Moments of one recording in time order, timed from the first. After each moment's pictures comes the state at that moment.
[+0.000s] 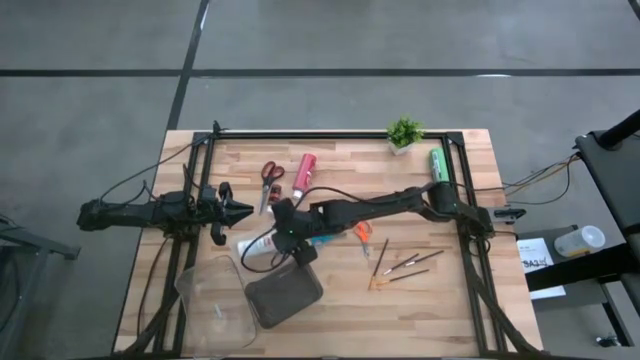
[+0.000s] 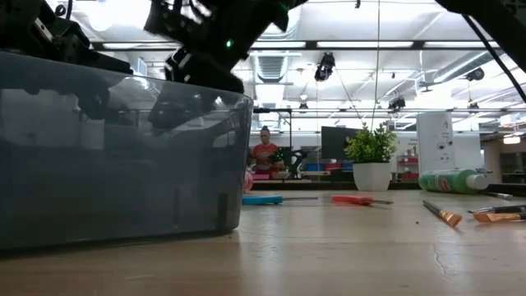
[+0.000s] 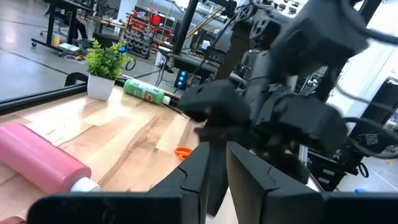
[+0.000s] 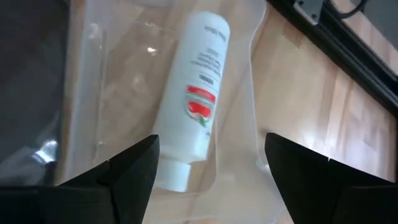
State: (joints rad) left arm -0.05 0.02 0.00 0.04 -0.13 -0.35; right arm 0.10 2.28 1.96 -0.51 0.12 -0.49
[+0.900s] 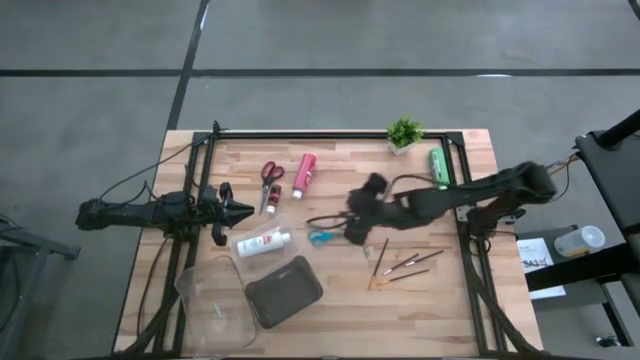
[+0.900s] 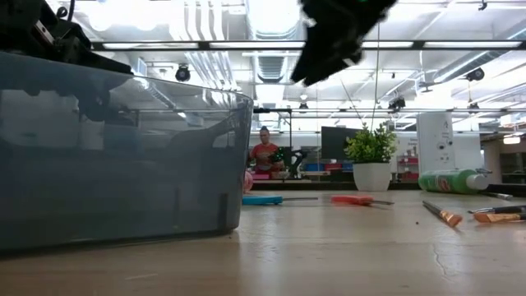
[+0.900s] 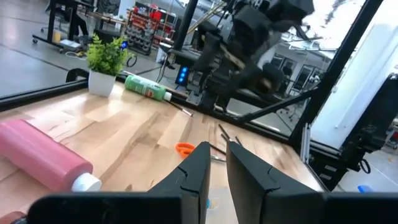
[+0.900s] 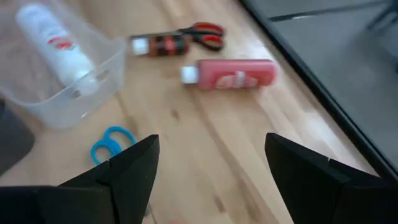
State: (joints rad) left arm -0.05 0.04 0.00 0.04 -0.13 -0.35; right arm 0.16 1.48 1.11 -0.45 0.58 0.36
